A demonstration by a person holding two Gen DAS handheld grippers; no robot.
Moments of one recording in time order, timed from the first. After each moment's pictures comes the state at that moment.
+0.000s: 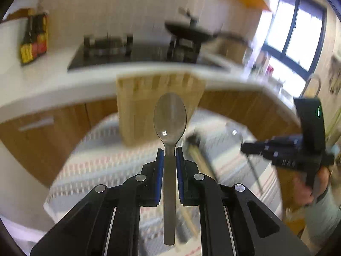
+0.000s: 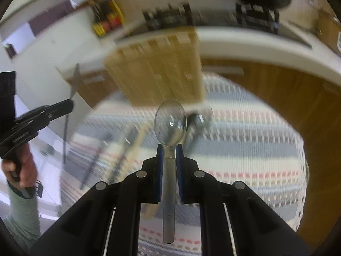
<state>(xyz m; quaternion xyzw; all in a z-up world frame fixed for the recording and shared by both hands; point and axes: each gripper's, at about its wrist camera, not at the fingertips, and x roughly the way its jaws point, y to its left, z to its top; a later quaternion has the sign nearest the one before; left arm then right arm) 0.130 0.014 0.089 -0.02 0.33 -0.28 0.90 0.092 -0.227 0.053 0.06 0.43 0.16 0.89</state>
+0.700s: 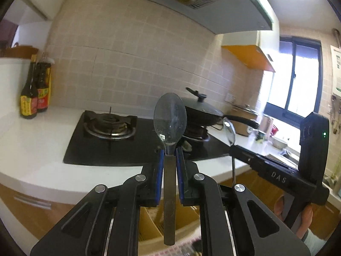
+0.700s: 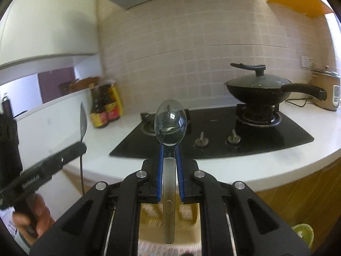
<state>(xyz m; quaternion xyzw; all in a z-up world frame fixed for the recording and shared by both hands) 0.231 -0.011 0.161 -0.09 0.14 -0.25 0.95 0.227 -0.227 0.156 0.08 0.17 0.12 0.97</state>
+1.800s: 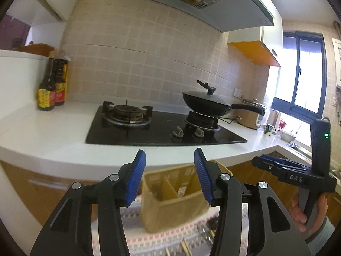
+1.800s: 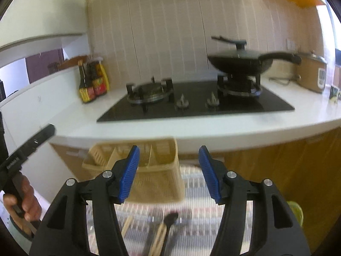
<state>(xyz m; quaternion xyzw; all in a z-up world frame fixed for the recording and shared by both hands) 0.172 0.030 0.129 -0.07 0.15 -0.22 0.96 0.159 -0.247 0.111 0.07 0.26 0.08 0.96</state>
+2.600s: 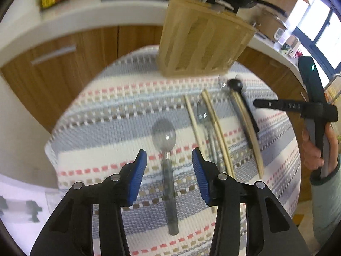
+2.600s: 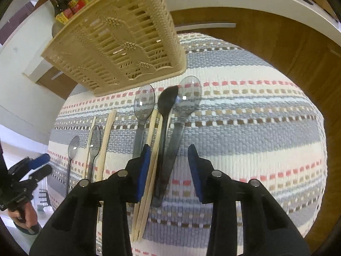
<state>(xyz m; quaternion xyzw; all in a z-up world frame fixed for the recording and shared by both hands) 0.130 0.064 -0.011 -0.02 0.50 -0.20 0.84 0.169 -0.234 -0.028 0.10 0.55 0.10 0.82</state>
